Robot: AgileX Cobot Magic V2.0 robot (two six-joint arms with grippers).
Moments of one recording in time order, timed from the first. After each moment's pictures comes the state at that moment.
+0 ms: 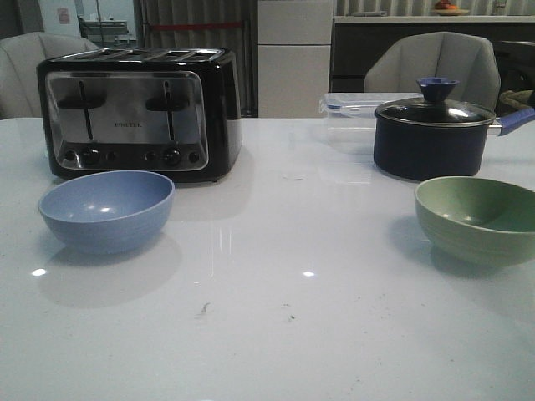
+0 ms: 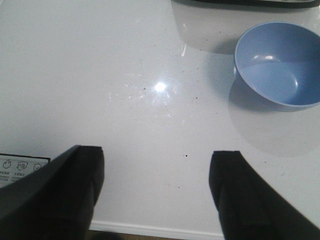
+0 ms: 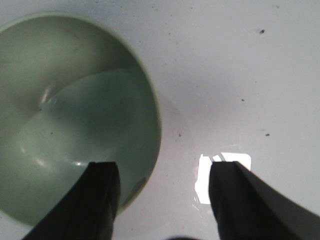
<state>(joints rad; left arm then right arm) -0.02 0.74 -0.65 0.08 0.74 -0.08 -0.11 1.65 -1.12 0.16 0.77 -0.08</state>
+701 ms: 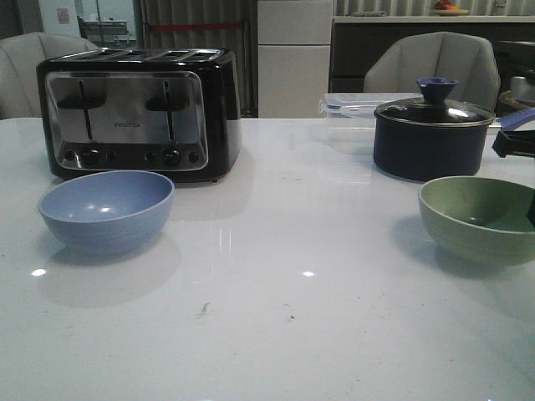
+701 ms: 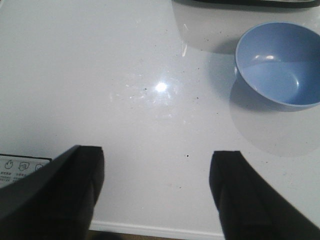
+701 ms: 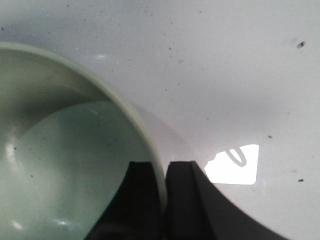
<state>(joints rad) -0.02 0.74 -0.65 0.08 0.74 -0.08 -0.11 1.84 -1.22 0.19 0.78 -0.09</state>
